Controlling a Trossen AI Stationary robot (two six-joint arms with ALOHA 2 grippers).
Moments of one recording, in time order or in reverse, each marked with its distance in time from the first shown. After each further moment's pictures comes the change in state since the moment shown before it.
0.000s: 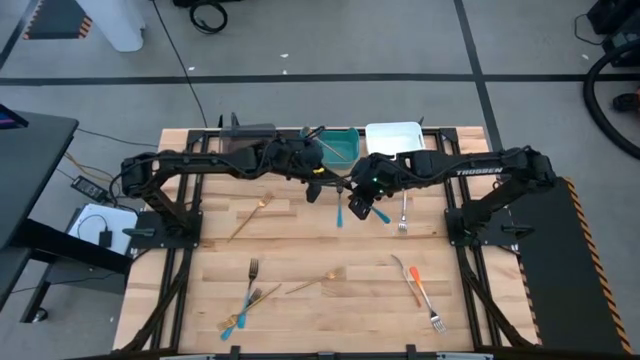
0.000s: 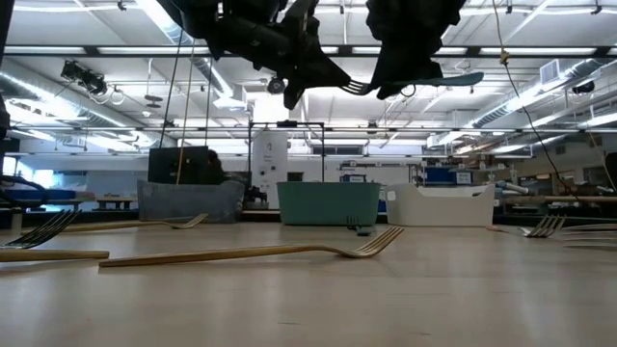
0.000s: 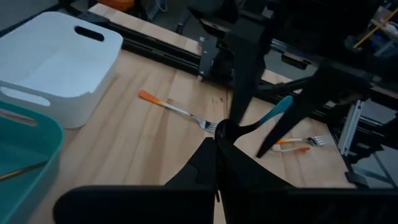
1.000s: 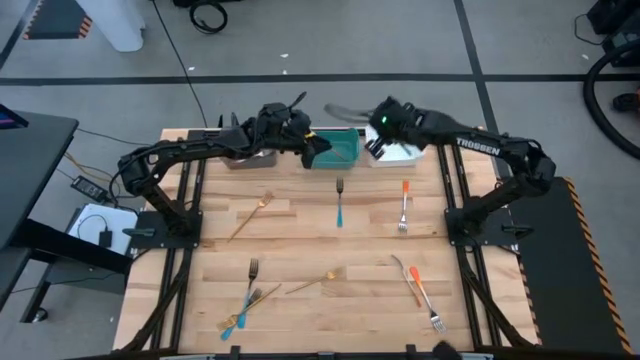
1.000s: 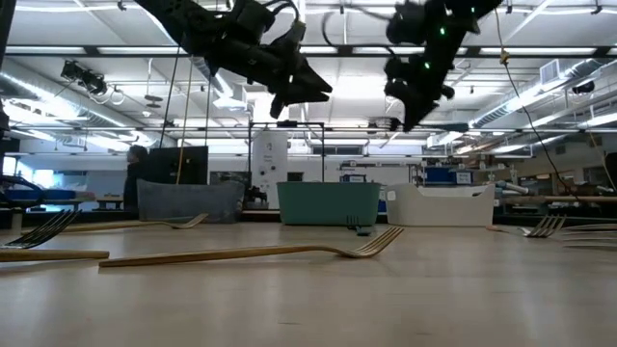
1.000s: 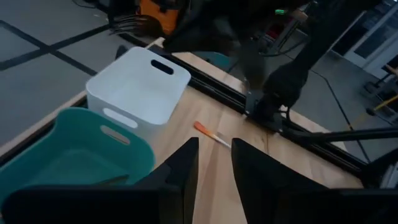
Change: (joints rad) left arm 0.197 0.000 0.000 0.064 0.053 -0.070; right arm -0.508 0.000 -0.014 -0.001 0.300 -0.471
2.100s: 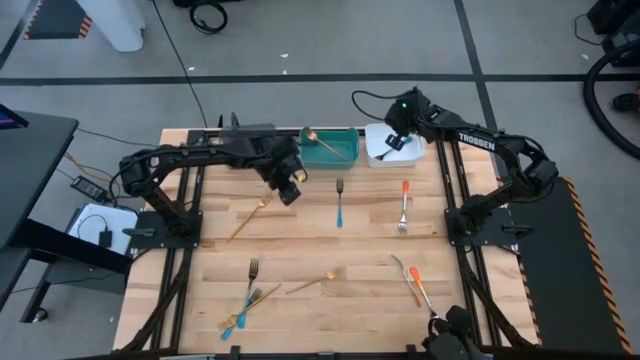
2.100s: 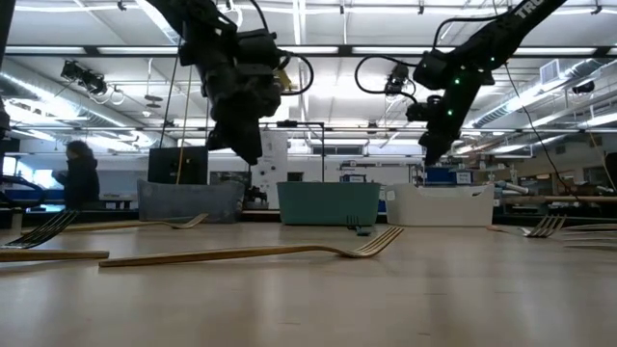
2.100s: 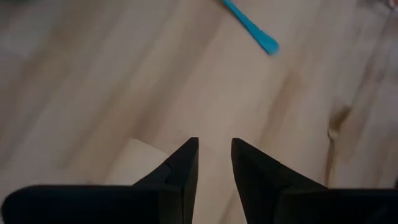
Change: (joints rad) left arm -0.093 0.000 0.000 -0.819 -0.027 0.055; right arm -0.311 0.000 -0.255 0.371 -0.103 -0.528
